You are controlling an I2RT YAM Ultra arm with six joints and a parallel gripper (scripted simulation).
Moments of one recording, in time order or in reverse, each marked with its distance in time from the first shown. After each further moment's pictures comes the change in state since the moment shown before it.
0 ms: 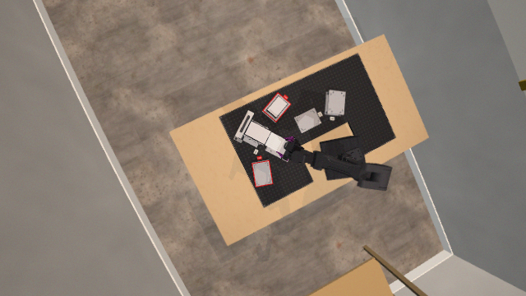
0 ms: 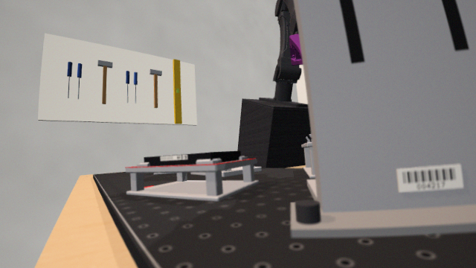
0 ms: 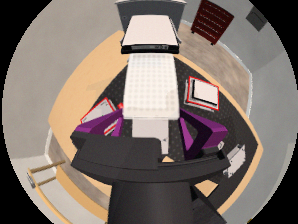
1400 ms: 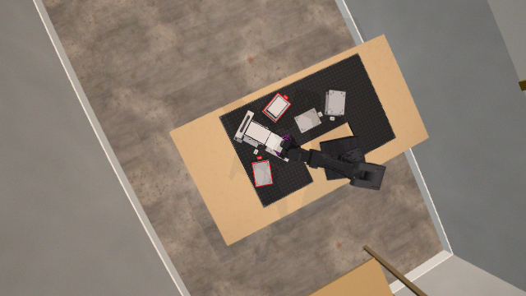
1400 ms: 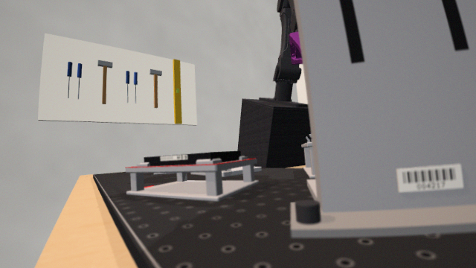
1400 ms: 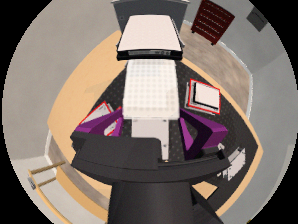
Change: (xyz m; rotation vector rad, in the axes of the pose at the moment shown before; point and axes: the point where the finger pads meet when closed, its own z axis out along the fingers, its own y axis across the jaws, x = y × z) arm -0.009 -0.001 0.018 0.002 0.005 0.000
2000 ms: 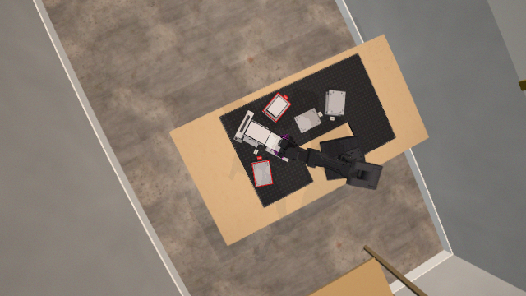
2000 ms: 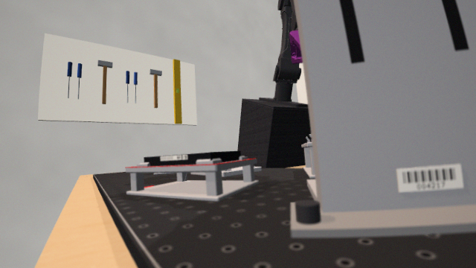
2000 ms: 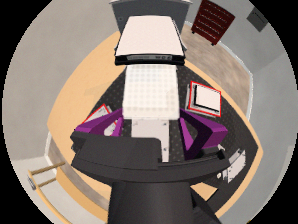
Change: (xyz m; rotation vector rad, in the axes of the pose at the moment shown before) arm -0.006 0.000 0.010 -0.001 -0.003 0.000
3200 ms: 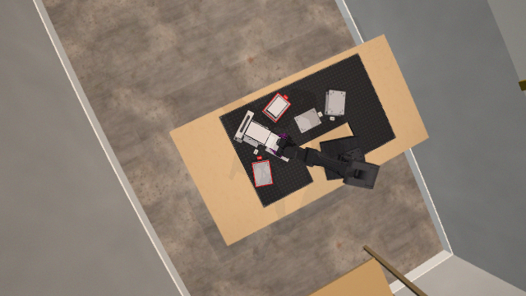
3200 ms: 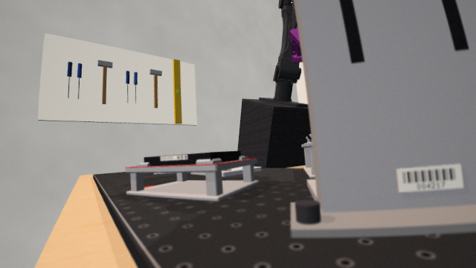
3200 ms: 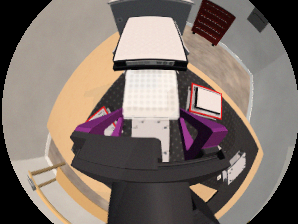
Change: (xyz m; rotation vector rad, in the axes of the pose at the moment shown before) arm -0.006 0.001 0.009 -0.003 -0.003 0.000
